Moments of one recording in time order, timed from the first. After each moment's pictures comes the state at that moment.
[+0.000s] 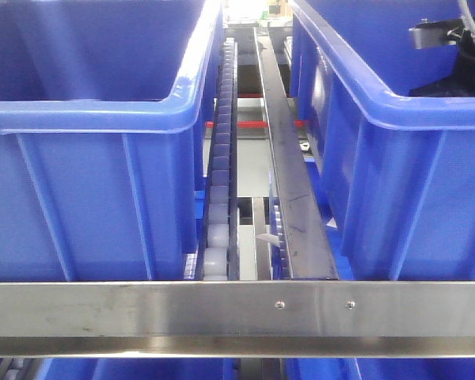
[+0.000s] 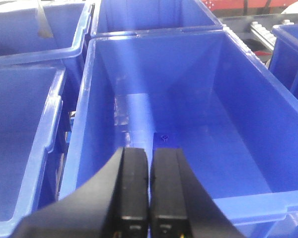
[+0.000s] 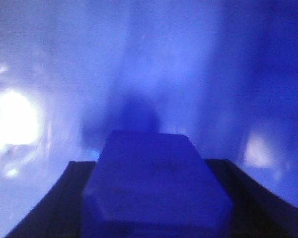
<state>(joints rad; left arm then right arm) -0.16 0.25 -0.65 0.09 0.62 -0.05 0.08 1.86 -1.40 -0.10 0.77 0.04</state>
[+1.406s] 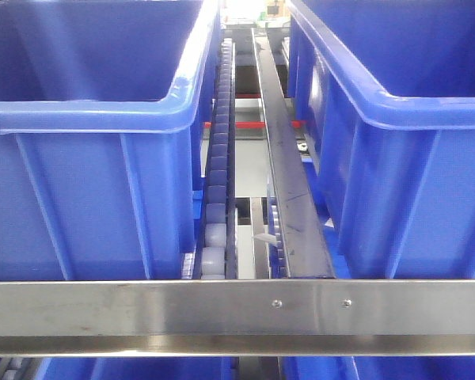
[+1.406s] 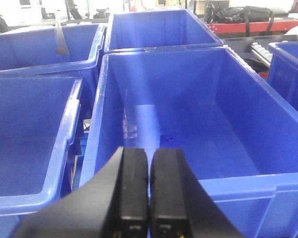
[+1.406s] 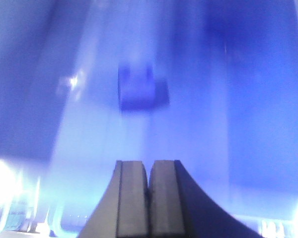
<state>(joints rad) -0.16 -0.01 -0.65 0.11 0.79 -0.05 0.08 0.52 -0.55 -0.12 0.63 0.04</state>
